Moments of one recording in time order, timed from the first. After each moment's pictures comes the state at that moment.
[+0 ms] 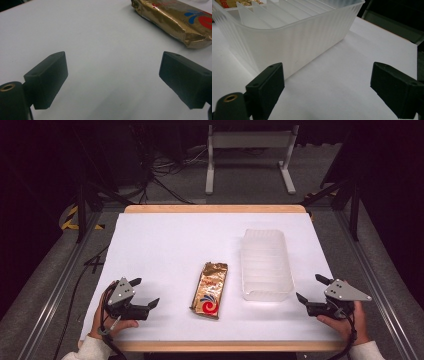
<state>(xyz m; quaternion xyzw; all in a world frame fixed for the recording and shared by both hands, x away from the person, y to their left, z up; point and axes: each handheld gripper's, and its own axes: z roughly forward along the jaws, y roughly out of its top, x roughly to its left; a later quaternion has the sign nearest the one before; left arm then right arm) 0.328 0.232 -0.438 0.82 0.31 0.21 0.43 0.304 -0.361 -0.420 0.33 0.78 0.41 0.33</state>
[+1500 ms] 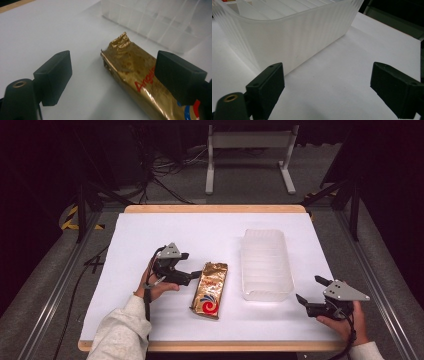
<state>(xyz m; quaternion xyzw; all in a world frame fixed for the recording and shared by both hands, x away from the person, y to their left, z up) 0.432 0.115 -0.409 0.84 0.26 0.07 0.48 0.305 -0.361 -0.424 0.34 0.79 0.40 0.32</state>
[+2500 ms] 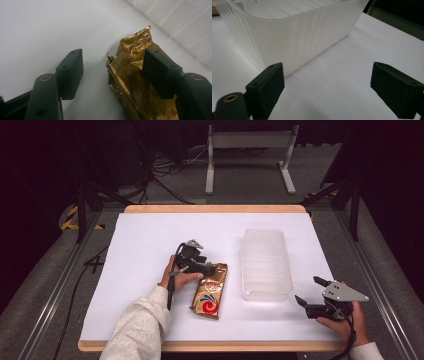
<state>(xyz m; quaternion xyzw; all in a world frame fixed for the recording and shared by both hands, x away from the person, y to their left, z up) 0.475 0.068 -0.444 0.85 0.33 0.00 0.41 0.303 -0.359 -0.424 0.33 0.79 0.40 0.31</state>
